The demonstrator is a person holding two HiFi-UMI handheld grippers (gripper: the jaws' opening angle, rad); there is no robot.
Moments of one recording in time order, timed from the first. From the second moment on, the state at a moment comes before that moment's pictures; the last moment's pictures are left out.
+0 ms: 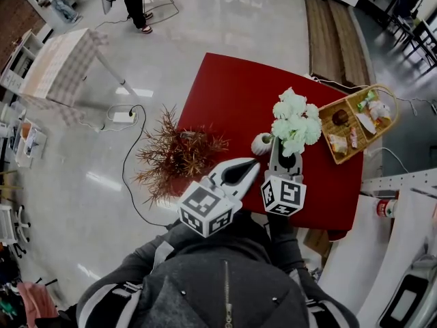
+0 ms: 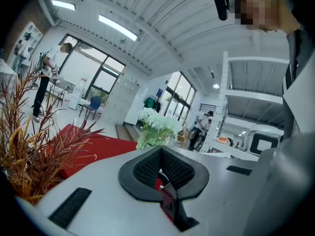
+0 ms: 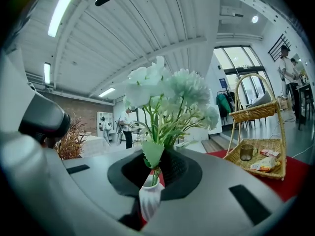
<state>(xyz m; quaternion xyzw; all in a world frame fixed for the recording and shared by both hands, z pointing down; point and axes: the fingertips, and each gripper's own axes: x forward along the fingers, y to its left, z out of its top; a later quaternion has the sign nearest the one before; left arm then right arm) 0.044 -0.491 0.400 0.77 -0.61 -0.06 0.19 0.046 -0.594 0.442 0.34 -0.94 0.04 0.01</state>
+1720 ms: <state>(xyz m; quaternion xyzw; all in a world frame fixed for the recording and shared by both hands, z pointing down) 0.081 -0.504 0.407 0.82 -0.52 -0.07 0.22 0.127 -0.582 0.321 0.41 -0.91 -0.05 -0.04</state>
